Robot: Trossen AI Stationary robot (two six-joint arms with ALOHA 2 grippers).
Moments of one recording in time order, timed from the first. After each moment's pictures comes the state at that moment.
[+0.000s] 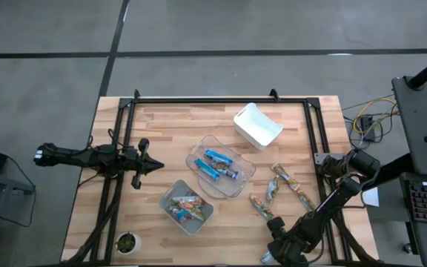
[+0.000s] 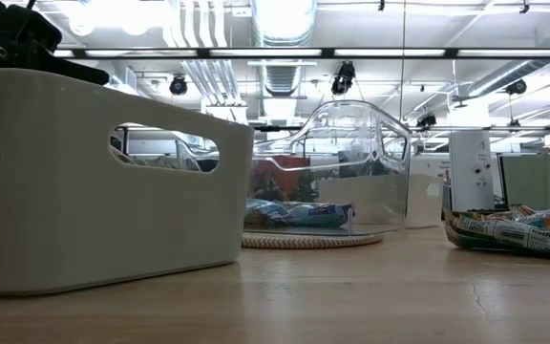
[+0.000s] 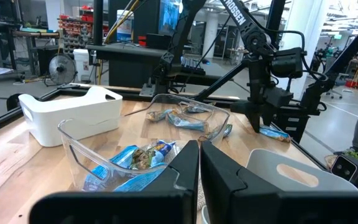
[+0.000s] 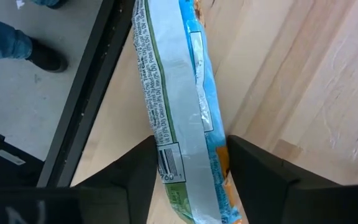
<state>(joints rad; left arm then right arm) -0.14 0.08 0.01 0.03 -0.07 -0.11 0.92 1.87 1.10 -0.49 -0.04 0.54</state>
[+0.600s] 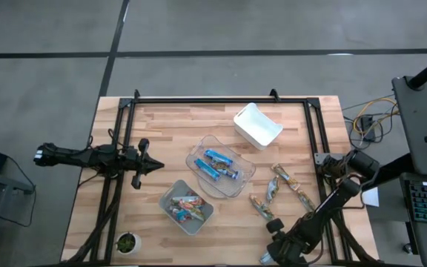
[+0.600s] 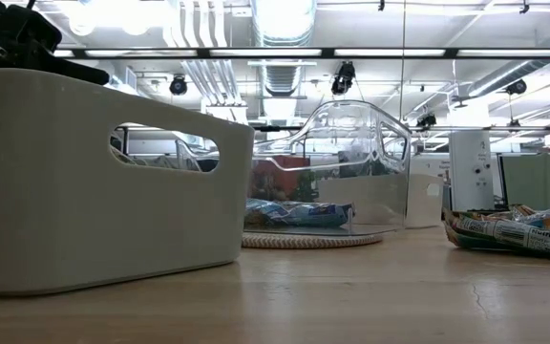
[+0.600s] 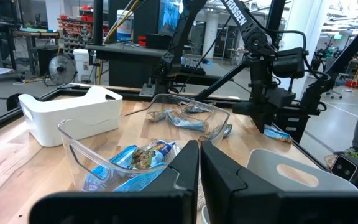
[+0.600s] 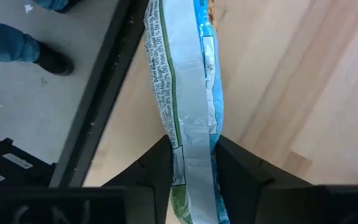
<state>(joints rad) -0.14 0.08 0.01 0.03 -0.07 -0.11 0.92 1.87 1.11 -0.47 -0.05 0.54</state>
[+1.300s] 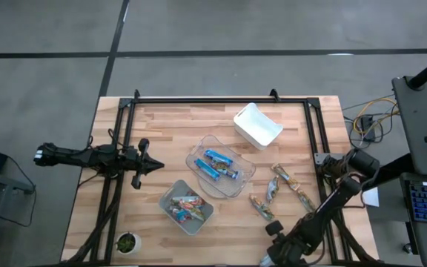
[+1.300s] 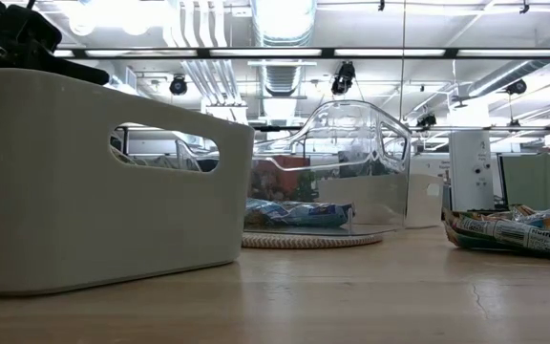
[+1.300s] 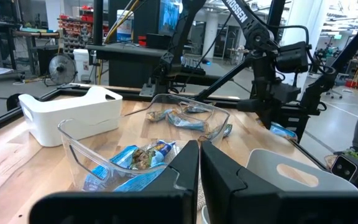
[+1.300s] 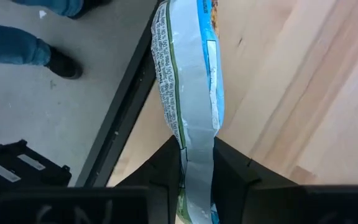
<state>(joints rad) -0.14 0.08 0.01 0.03 -0.07 -0.11 0.92 1.86 1.14 -0.48 -0.05 0.51</state>
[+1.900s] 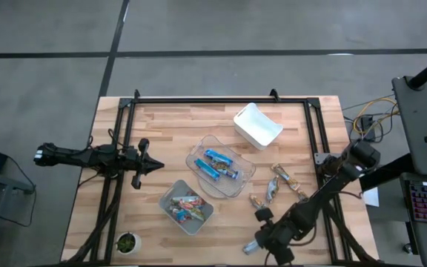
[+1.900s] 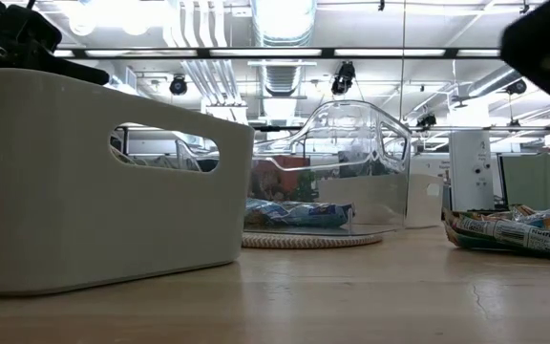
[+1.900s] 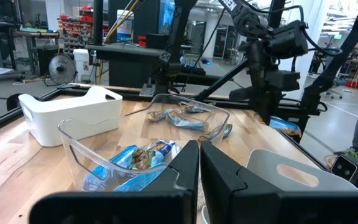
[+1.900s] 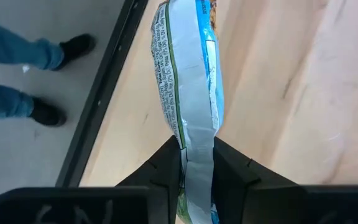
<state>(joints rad) -0.14 0.08 0.01 0.03 -0.07 -0.11 0.78 1.76 1.14 -0.47 0.03 0.46</state>
